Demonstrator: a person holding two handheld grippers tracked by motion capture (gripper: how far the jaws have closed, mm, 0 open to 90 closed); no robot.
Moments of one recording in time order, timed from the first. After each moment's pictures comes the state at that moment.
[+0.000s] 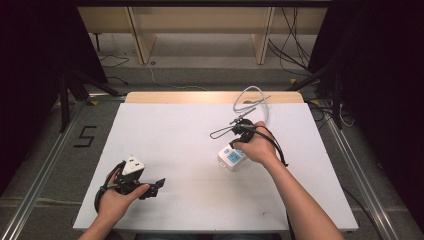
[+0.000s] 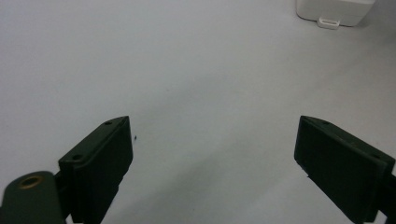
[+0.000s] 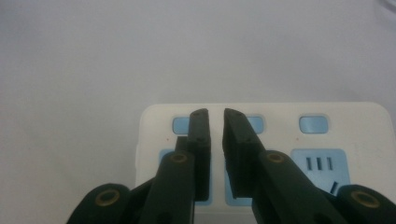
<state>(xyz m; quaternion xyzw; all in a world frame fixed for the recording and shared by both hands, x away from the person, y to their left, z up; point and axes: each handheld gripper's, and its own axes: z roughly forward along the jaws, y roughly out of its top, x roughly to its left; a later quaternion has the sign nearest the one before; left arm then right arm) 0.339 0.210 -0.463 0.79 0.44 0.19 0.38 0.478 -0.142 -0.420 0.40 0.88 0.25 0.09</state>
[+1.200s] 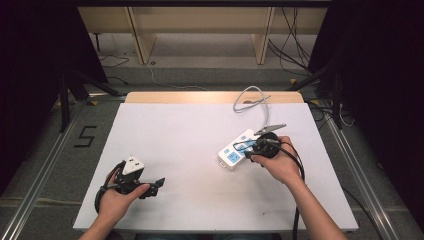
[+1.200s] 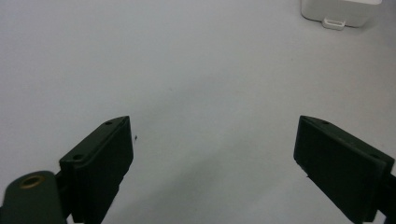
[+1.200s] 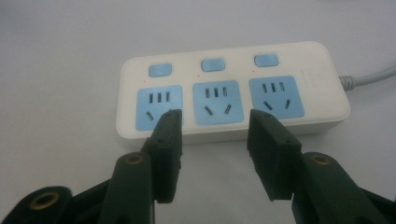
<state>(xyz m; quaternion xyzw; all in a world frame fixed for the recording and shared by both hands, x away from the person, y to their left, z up) 0.340 0.209 -0.463 0.79 0.45 0.19 0.38 0.432 -0.201 -0.430 0.42 0.84 0.31 0.13</state>
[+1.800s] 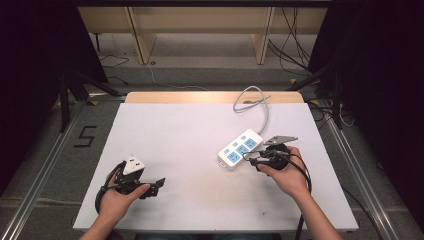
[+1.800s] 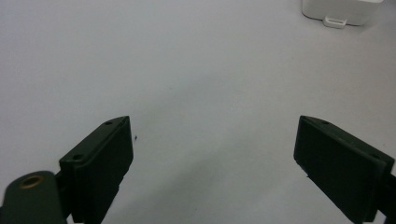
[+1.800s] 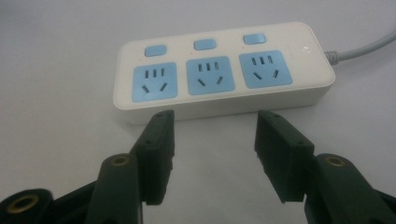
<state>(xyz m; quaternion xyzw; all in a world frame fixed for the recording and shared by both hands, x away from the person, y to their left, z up) 0.340 0.208 -0.464 0.79 0.45 0.19 0.38 0.406 -0.223 -0.444 0.42 0.82 0.35 0.15</state>
